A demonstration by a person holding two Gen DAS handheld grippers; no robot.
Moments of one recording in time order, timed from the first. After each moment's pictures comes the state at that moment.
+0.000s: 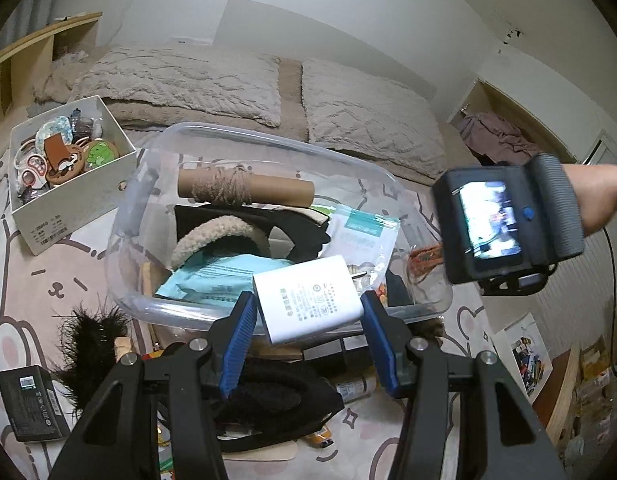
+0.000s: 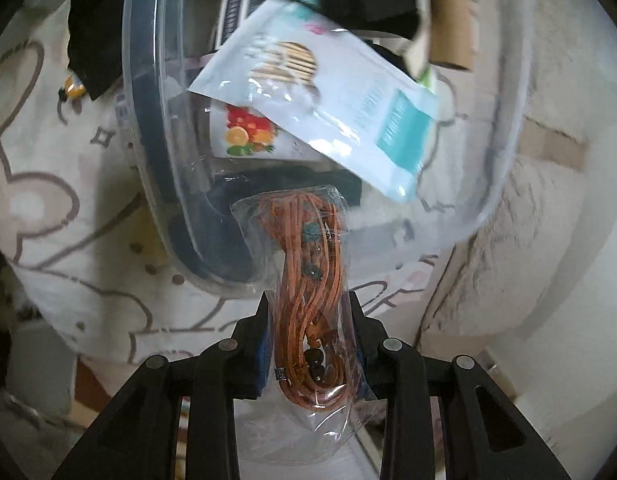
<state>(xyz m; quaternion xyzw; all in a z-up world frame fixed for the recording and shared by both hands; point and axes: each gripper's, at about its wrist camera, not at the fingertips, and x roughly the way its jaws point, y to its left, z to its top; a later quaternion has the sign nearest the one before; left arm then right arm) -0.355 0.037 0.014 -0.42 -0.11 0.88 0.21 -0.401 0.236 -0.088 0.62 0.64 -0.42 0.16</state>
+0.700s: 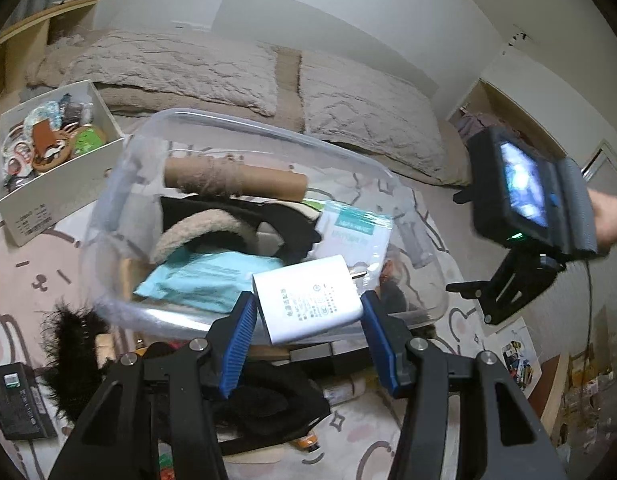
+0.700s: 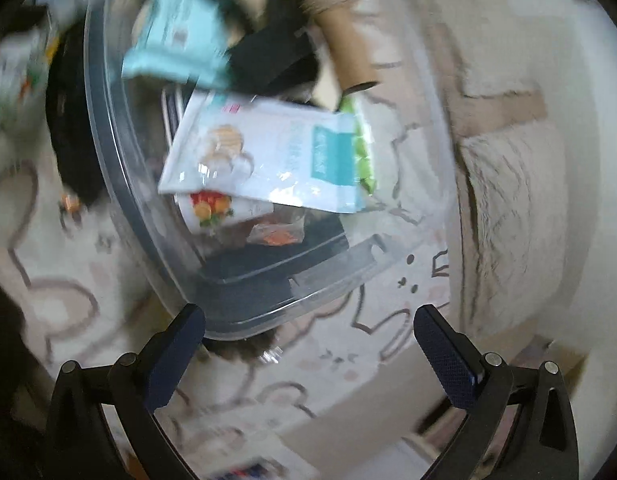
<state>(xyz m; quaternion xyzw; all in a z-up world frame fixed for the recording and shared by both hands) -0.374 0.060 0.006 -0.44 -0.13 0.86 0.23 -0.413 0.258 -0.021 0.59 0.48 -0.64 0.14</state>
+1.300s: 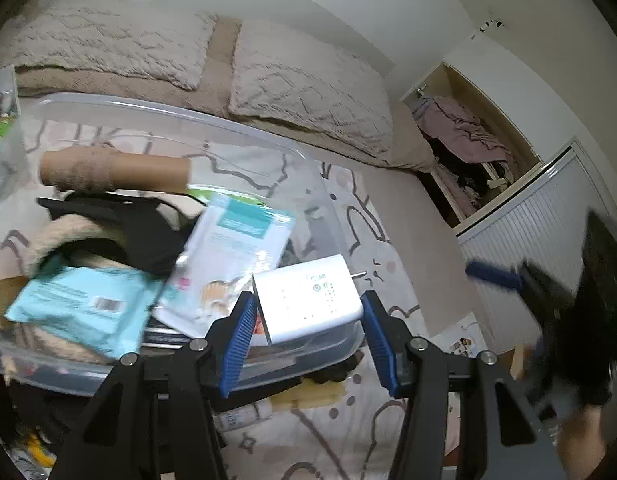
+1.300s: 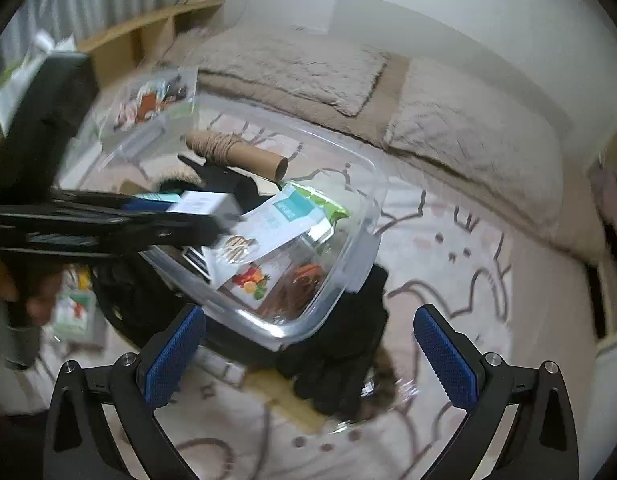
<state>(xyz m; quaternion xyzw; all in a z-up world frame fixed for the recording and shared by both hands) -0.411 0.160 0.001 -0.47 -0.17 0.81 0.31 -0.322 0.335 0.024 0.47 0.10 -0.87 0.08</state>
